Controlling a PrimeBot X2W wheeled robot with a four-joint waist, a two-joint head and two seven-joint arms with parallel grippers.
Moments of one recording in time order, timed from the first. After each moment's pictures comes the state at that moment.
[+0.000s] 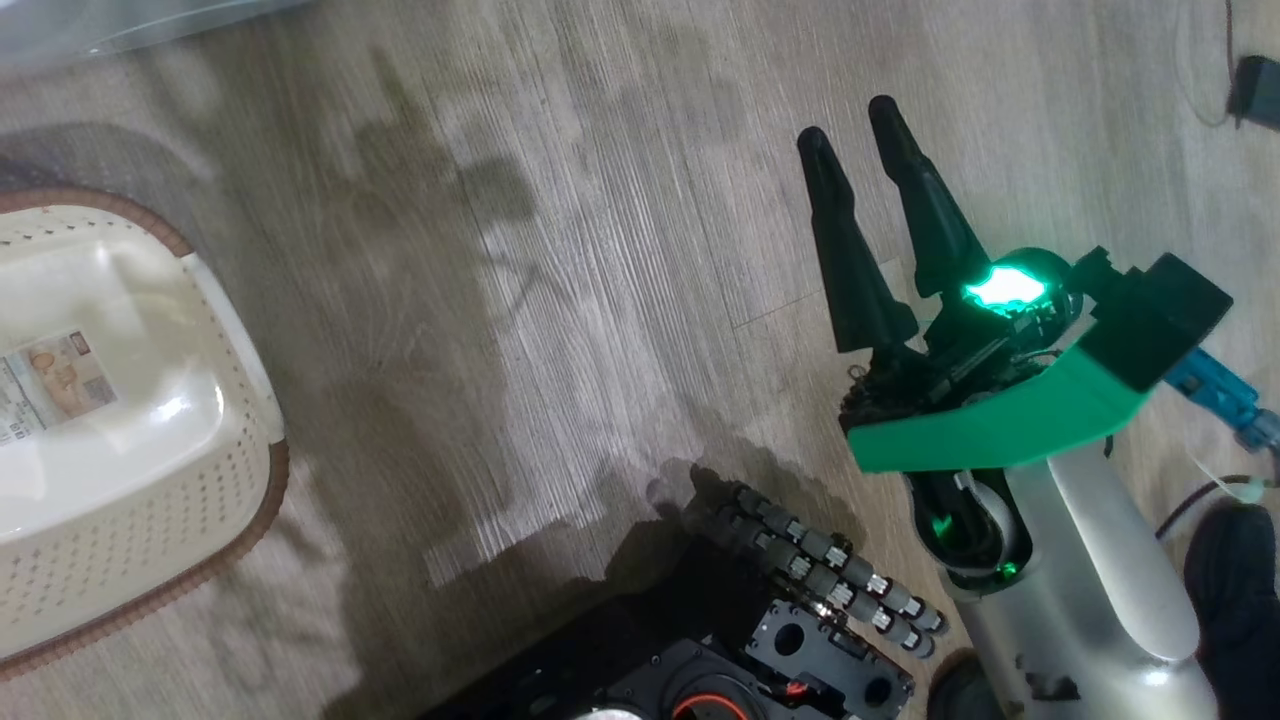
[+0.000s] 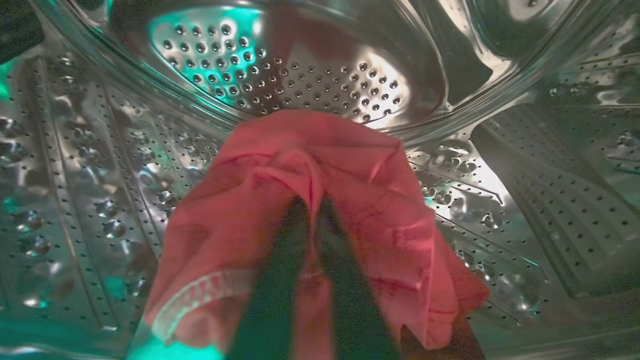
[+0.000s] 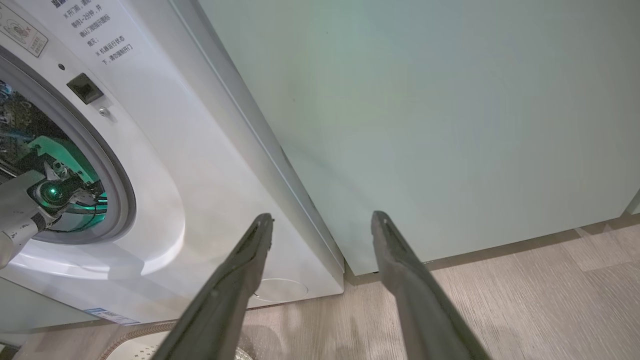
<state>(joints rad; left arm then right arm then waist) -1.41 0.72 -0.17 0.74 -0.40 0.03 0.04 -0.39 -0.05 0.33 -0.05 0.61 0.13 -0.26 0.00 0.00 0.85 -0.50</state>
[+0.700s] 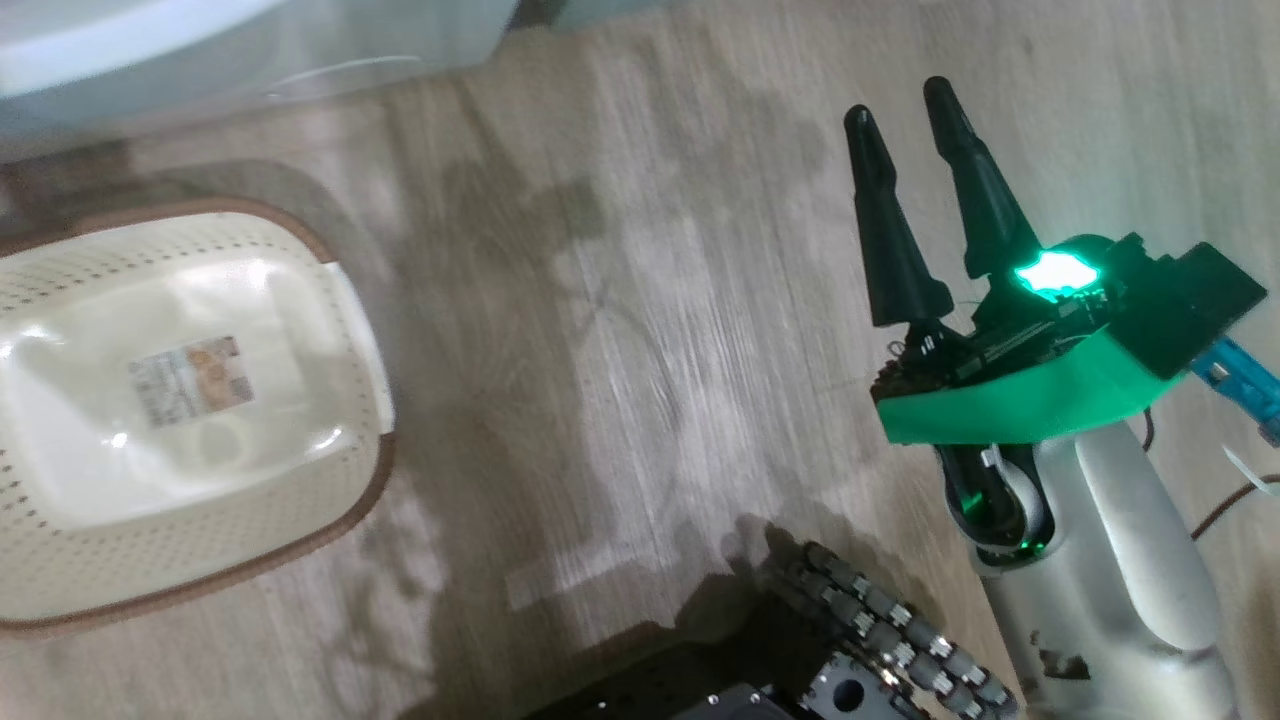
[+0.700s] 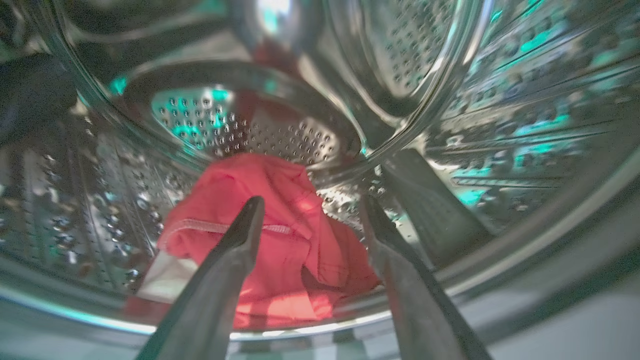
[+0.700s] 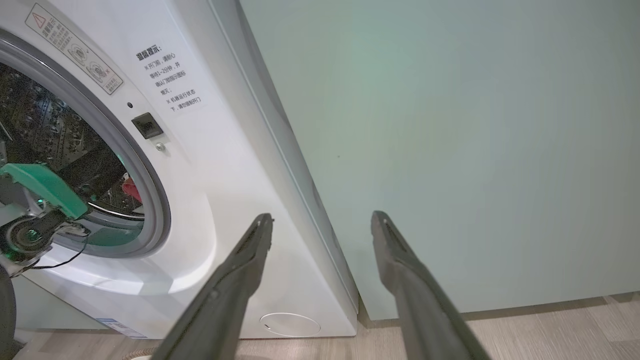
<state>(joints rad) -1.05 0.57 -0.17 0.50 -0.48 0.08 -0.16 -0.40 -0.05 0.26 -0.01 0.51 0.13 -0.26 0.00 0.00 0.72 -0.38</state>
